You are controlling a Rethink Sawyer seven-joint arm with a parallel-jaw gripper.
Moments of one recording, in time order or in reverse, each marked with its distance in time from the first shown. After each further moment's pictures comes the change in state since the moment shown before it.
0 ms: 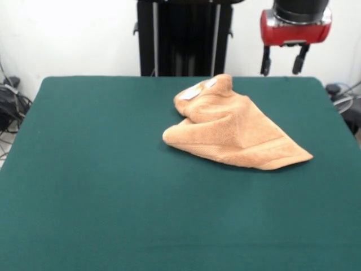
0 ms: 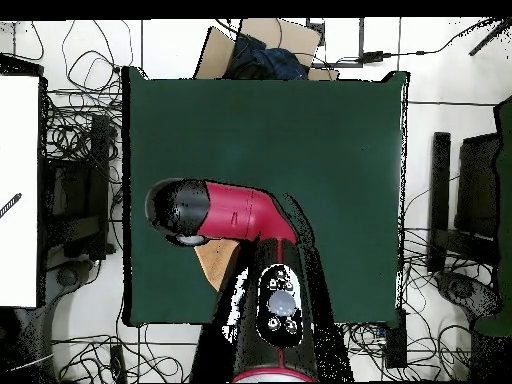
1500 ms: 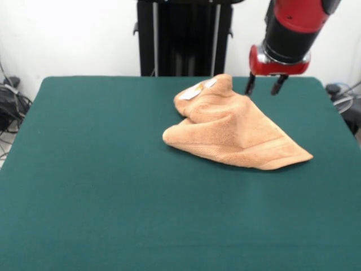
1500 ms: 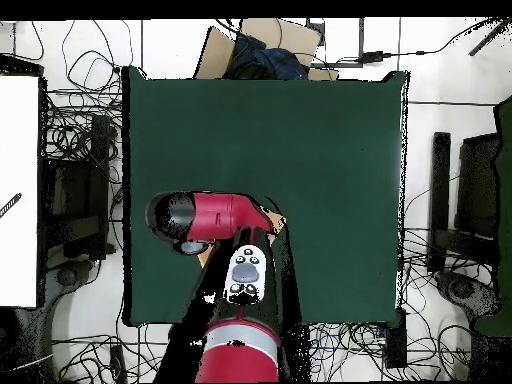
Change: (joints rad) arm 0.103 0.169 -0.080 -0.050 -0.092 -0.005 0.000
